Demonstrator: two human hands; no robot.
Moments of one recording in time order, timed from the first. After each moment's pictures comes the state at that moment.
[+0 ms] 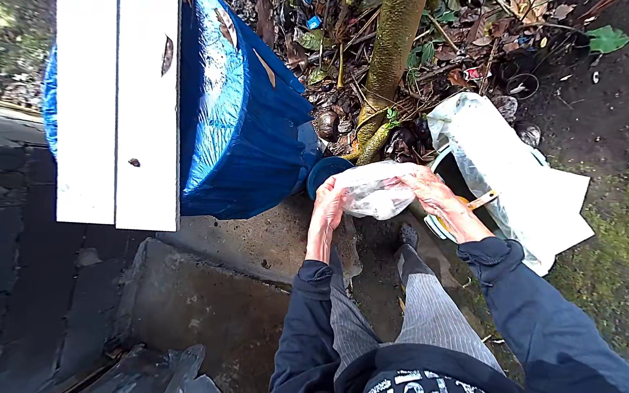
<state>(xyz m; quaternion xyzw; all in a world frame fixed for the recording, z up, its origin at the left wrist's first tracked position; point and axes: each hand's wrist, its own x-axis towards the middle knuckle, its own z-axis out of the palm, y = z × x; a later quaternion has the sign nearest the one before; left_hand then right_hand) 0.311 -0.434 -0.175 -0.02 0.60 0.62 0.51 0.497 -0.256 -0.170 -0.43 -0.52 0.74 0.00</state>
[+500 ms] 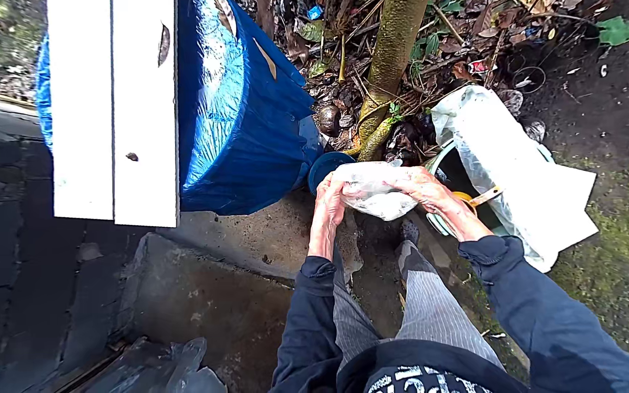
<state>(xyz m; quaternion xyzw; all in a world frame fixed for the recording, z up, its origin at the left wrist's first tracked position) 0.314 -0.435 -0.180 -0.07 0.57 0.66 0.48 0.496 -0.265 -0.165 -0.42 -0.60 0.68 -0.07</state>
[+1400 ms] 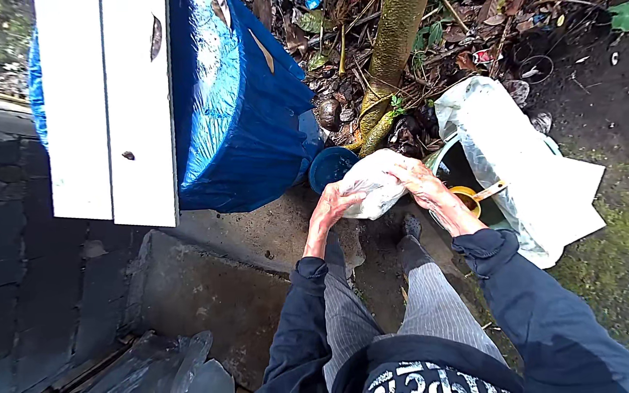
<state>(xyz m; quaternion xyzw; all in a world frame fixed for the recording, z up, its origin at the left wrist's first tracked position) 0.300 -0.457 -0.187 0.25 0.71 0.40 0.52 0.482 -0.279 -0.165 -0.45 -0.52 0.73 -0.01</state>
